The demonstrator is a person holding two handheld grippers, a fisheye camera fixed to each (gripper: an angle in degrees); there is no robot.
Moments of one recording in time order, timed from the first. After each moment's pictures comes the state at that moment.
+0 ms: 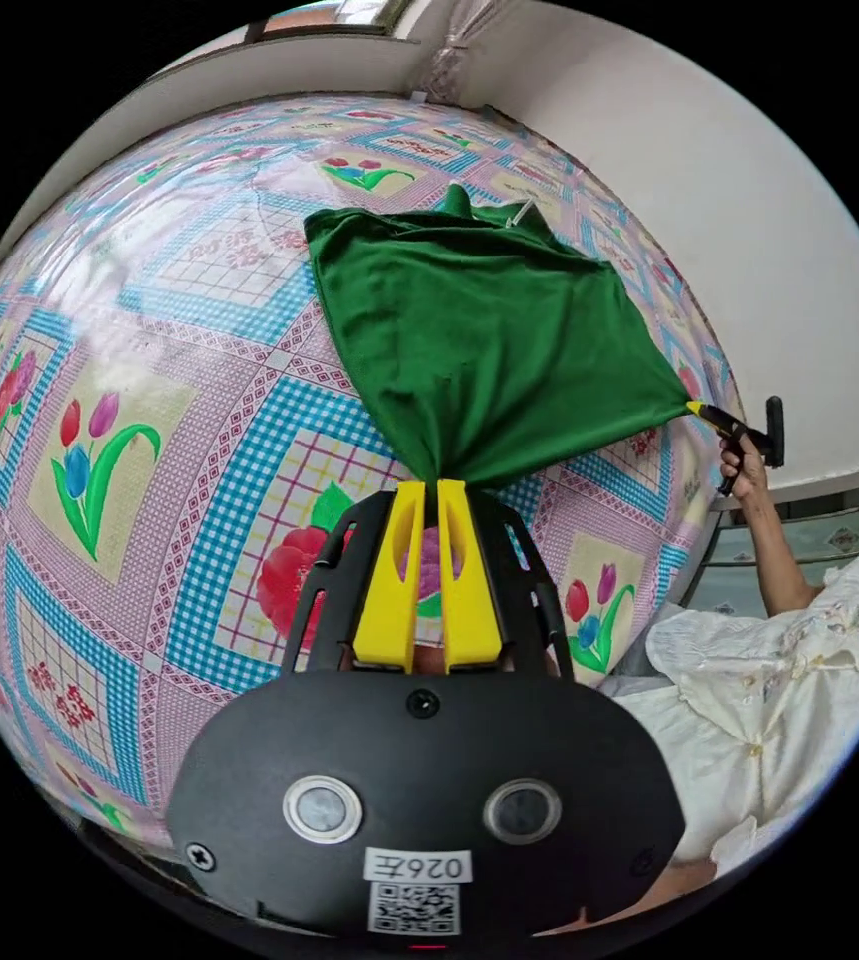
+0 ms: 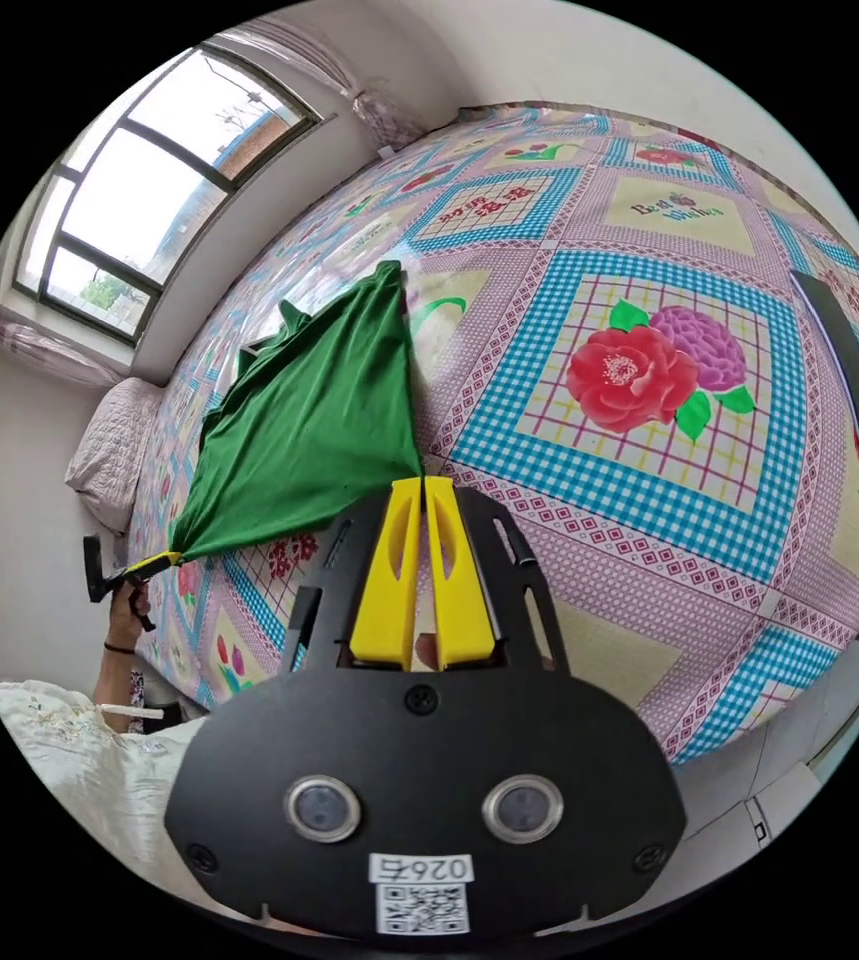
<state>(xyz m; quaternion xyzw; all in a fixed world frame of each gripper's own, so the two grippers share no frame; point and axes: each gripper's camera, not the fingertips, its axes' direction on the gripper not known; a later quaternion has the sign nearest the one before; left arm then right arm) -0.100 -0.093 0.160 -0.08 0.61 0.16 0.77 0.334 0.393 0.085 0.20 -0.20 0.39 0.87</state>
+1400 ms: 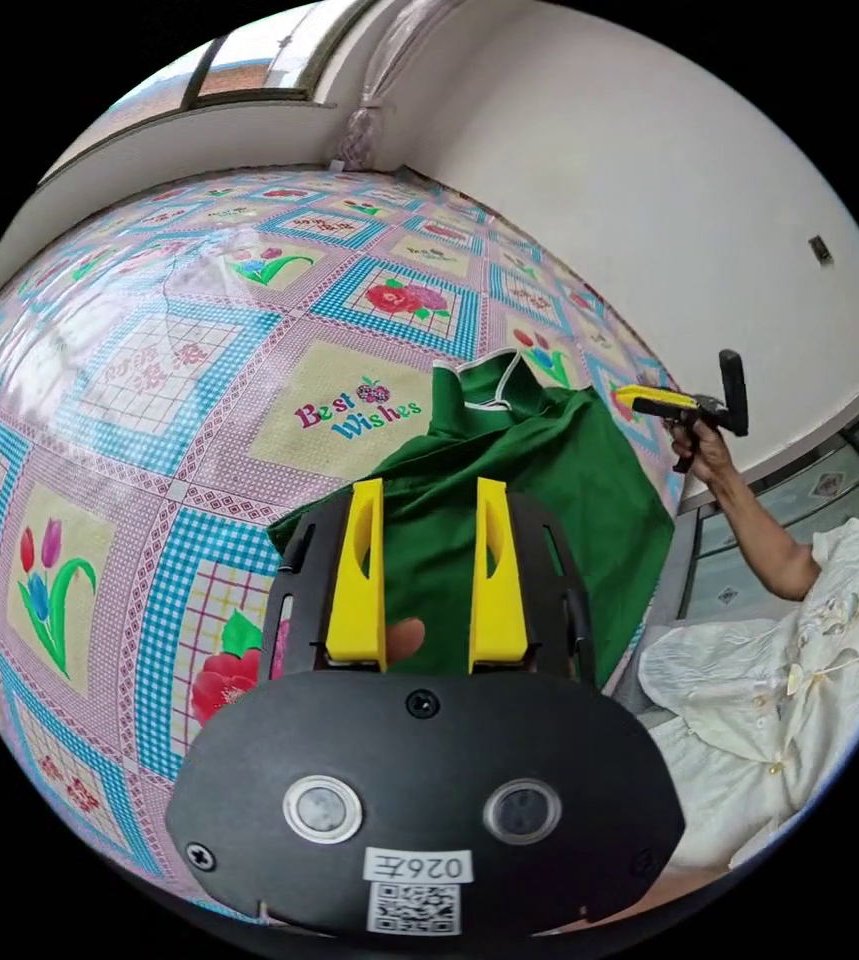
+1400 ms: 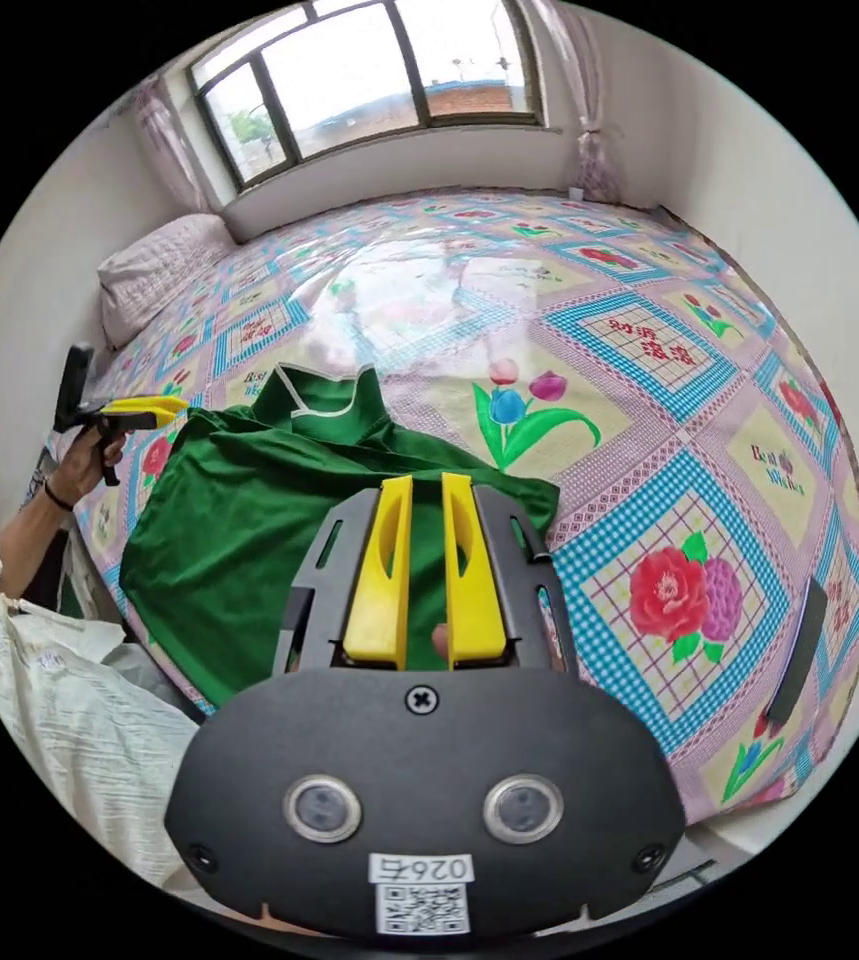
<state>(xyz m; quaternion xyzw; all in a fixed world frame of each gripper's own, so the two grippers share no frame) -0.047 -0.088 0.023 0.04 0.62 0.21 0.75 0.183 0.301 0.134 0.22 -0.08 0.13 0.96</state>
